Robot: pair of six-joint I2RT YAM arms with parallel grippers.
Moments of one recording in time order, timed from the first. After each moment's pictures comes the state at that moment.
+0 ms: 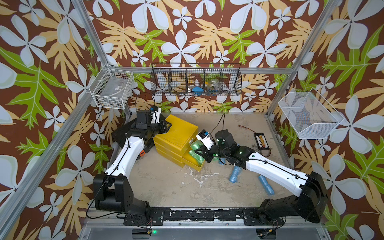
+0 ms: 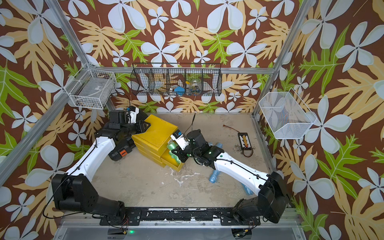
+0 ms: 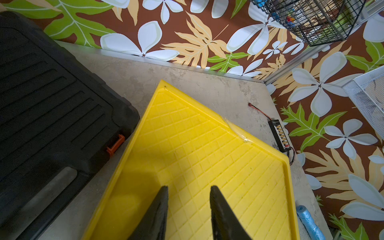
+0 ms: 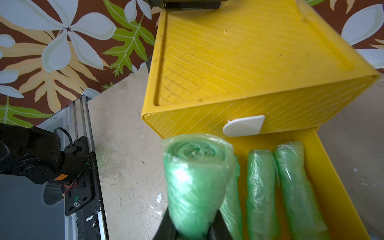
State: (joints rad) left arm -0.07 1.47 1.25 -0.40 0.45 -0.30; right arm 0.77 1.43 1.10 -0.23 -0.31 0.03
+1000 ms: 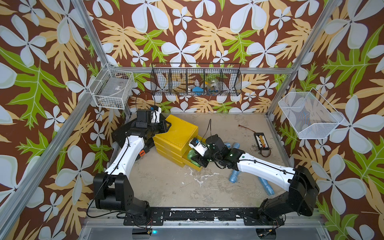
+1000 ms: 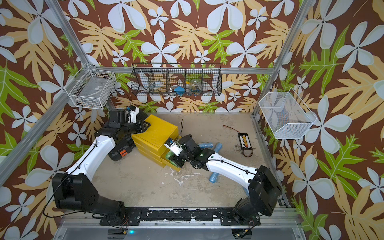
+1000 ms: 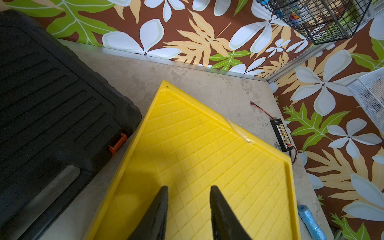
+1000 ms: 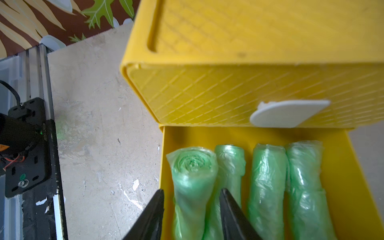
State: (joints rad) left arm -0.07 1.48 1.28 -0.43 0.45 -0.29; right arm 0.84 1.50 1.10 -0.25 -0.17 -0.10
